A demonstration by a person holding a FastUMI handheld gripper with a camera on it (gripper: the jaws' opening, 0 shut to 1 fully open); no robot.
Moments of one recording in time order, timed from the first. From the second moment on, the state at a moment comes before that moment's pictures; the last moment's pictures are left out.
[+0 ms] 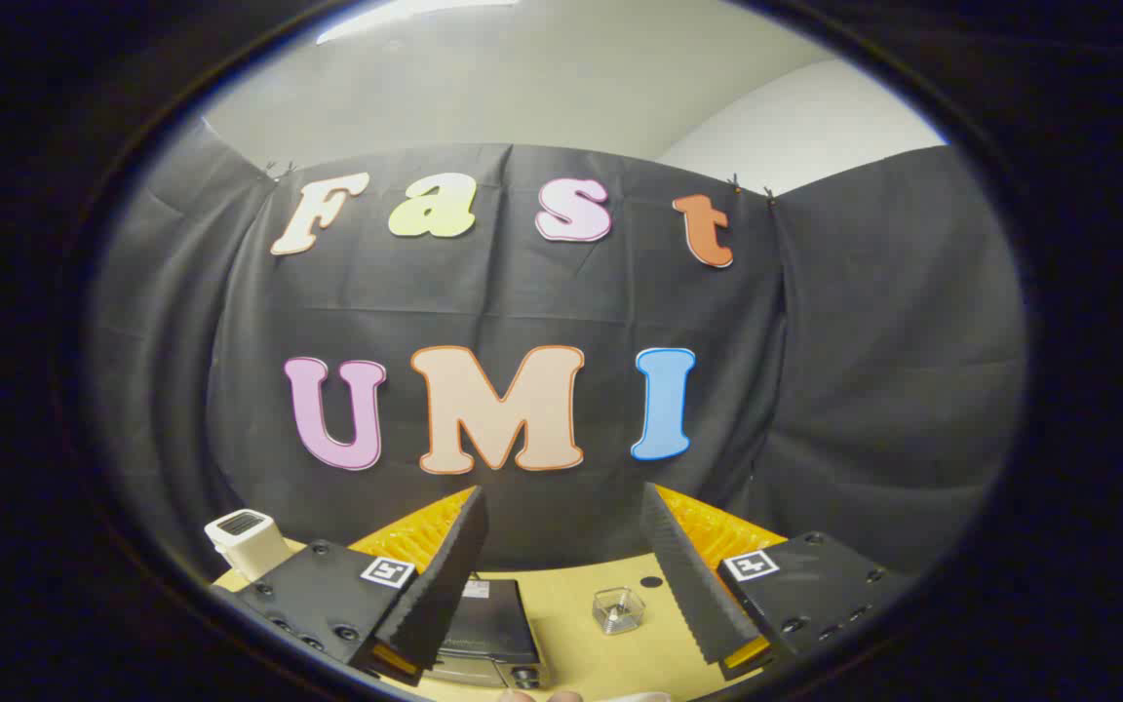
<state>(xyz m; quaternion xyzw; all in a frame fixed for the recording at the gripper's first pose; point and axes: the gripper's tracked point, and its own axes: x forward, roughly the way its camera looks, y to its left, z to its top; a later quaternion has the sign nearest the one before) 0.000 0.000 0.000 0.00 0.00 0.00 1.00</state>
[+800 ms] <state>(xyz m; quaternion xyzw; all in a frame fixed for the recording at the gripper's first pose) 0.011 0.037 -0.032 0.02 0.04 0.04 1.00</state>
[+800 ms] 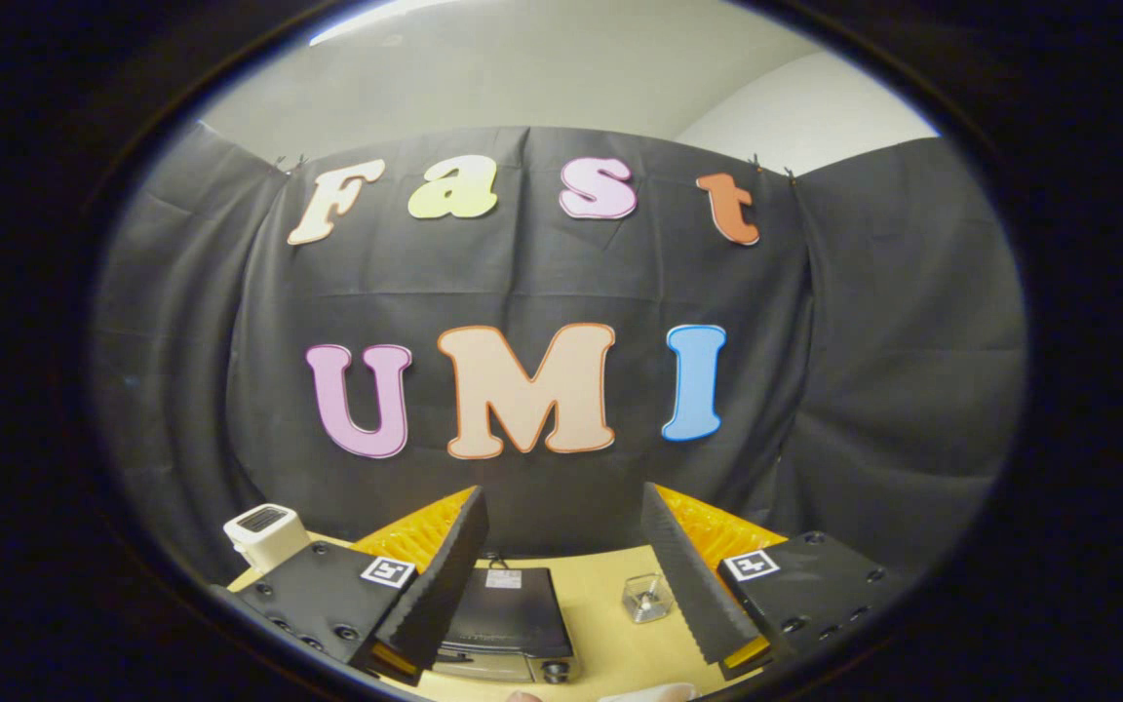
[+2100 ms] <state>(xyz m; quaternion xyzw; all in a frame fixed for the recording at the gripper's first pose) 0.002 0.192 -0.296 0.05 0.25 0.11 0.96</state>
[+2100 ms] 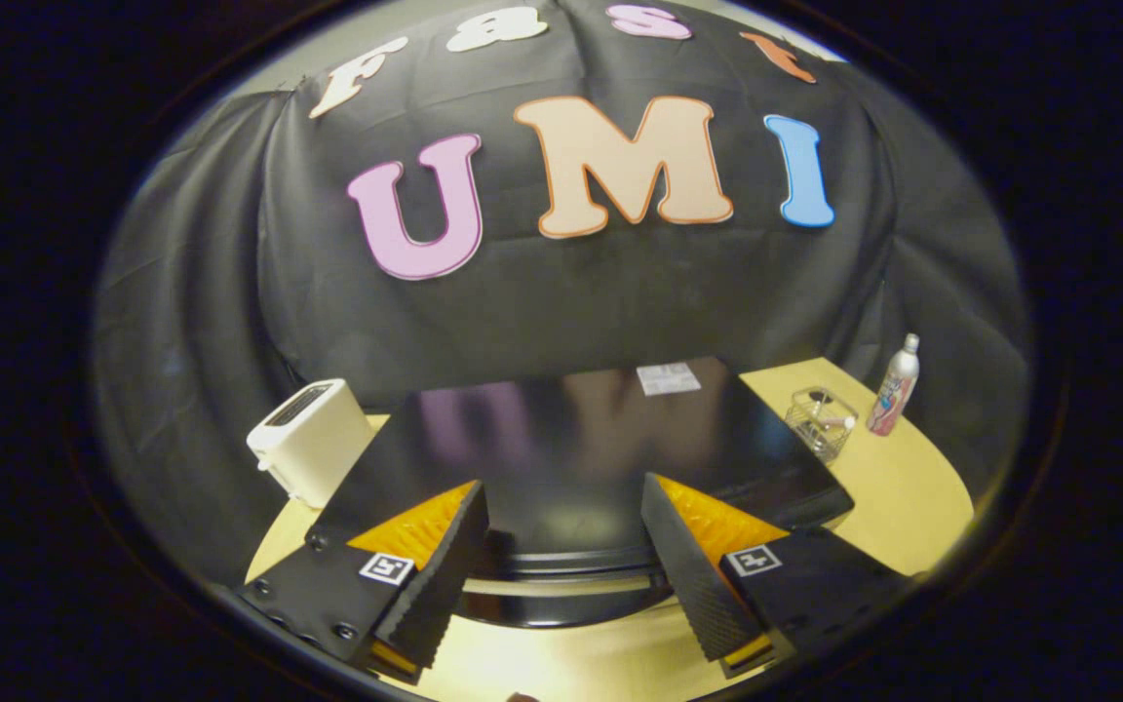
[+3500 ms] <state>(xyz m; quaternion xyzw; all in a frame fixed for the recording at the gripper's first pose) -0.137 0.167 -0.328 -0.04 0.31 0.15 0.94</state>
